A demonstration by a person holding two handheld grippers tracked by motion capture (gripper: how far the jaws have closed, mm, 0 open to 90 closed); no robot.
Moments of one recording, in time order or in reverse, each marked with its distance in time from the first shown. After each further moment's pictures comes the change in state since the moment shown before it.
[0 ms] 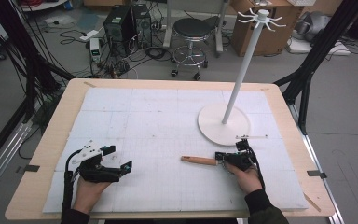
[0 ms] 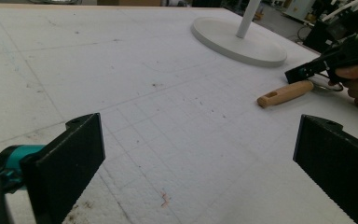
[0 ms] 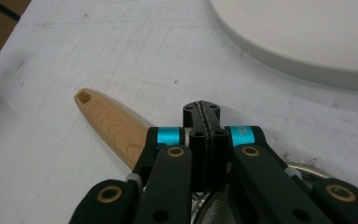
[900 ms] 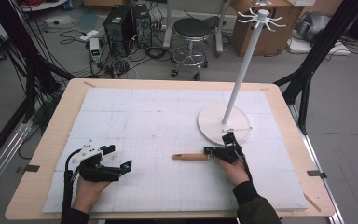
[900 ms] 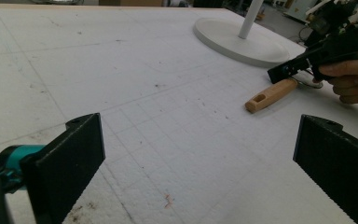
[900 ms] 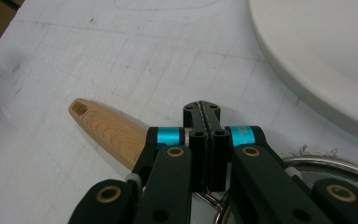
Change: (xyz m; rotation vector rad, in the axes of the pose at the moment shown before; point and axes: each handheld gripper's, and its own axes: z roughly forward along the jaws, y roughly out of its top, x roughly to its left) left arm 0.002 0.000 0.000 0.000 0.003 -0.003; right arm 0.023 0.023 0.034 0.035 0.001 -0.050
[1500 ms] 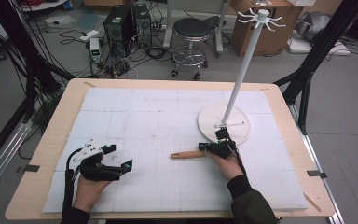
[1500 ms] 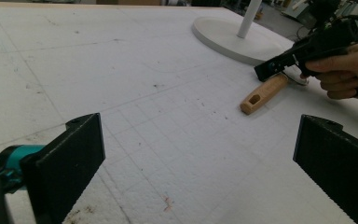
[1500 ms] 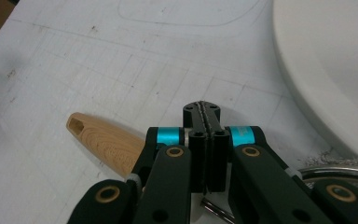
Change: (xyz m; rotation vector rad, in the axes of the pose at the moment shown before) left arm 0.001 0.001 0.002 0.002 -0.006 -0.003; right arm 0.008 0.017 0.017 0.015 -0.005 -0.027
